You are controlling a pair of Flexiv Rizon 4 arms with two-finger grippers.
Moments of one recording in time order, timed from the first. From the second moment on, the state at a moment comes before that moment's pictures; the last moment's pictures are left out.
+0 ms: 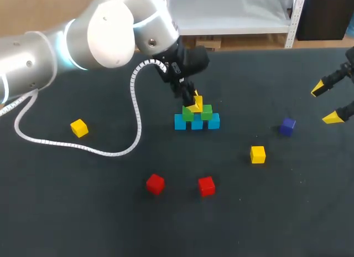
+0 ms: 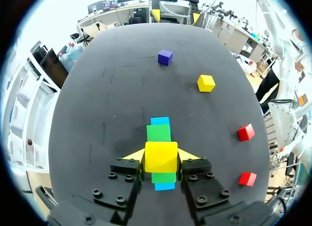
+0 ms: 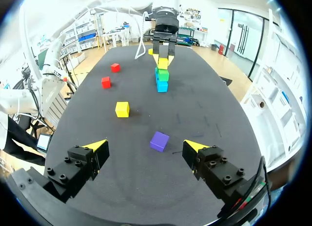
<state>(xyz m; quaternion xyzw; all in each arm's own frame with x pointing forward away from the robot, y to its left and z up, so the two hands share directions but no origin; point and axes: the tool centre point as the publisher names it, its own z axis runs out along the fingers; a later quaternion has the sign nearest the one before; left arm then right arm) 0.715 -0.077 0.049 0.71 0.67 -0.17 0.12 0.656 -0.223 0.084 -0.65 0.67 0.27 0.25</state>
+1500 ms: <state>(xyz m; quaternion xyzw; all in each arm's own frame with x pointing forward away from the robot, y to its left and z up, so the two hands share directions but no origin) 0.717 -0.080 0.047 0.71 0.67 -0.18 0.11 0.656 -0.223 0.084 -0.65 0.67 0.27 0.25</state>
